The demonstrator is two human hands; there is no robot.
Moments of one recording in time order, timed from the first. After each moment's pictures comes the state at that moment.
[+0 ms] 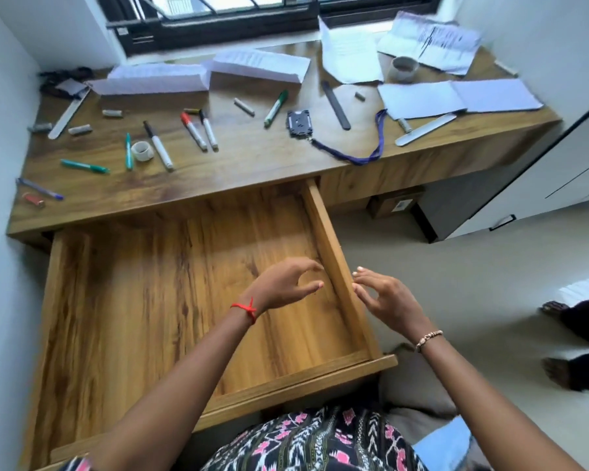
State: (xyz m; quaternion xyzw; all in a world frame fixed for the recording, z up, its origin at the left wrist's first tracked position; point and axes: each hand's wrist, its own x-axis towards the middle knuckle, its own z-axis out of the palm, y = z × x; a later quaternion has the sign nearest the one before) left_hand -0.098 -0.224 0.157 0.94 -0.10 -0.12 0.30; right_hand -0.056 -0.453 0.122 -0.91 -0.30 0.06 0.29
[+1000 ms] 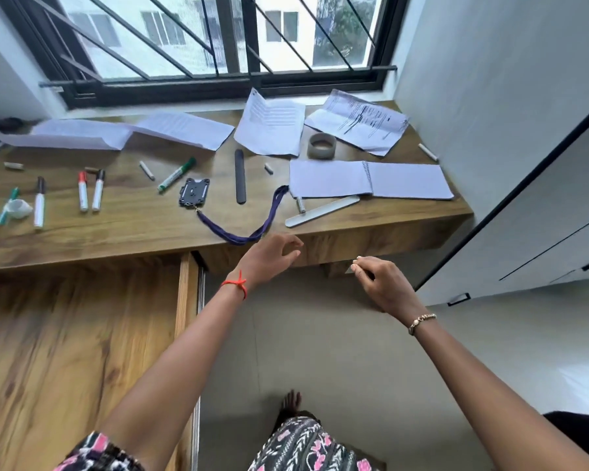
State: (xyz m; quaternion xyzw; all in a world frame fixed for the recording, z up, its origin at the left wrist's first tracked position) left_hand 0.196 -0.420 0.195 0.95 0.02 0.02 0.32; right_hand 0.251 -0.662 0.181 -0.91 -0.30 0.06 0.30
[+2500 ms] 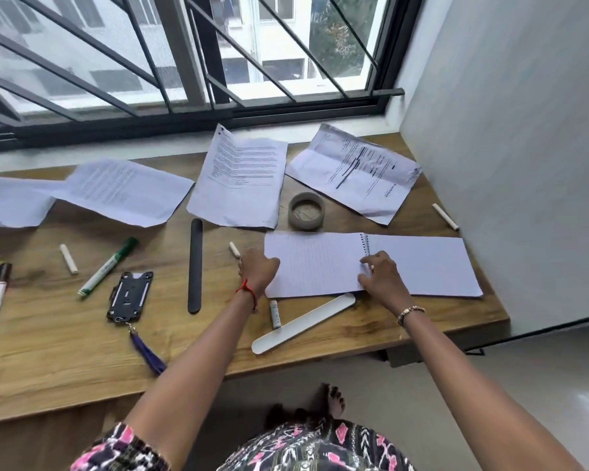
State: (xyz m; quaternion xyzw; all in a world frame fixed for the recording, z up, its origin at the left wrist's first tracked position) left_hand 0.475 -0.356 0.158 0.80 0.41 -0.02 0.43; right_hand 0.551 -0.581 0.151 -0.94 -0.15 0.15 0.27
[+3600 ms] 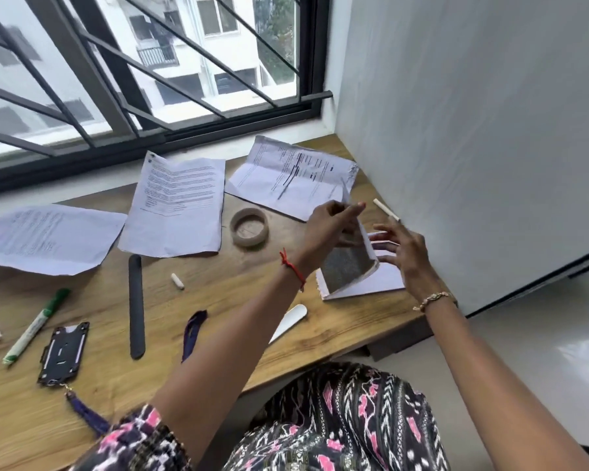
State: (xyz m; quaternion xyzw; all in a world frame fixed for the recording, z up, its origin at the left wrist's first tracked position) left_hand 0.578 -0.525 0.258 0.65 0.12 -0.08 0.74; right_hand 0.599 -0.679 0.204 -0.69 0.09 0.11 0.71
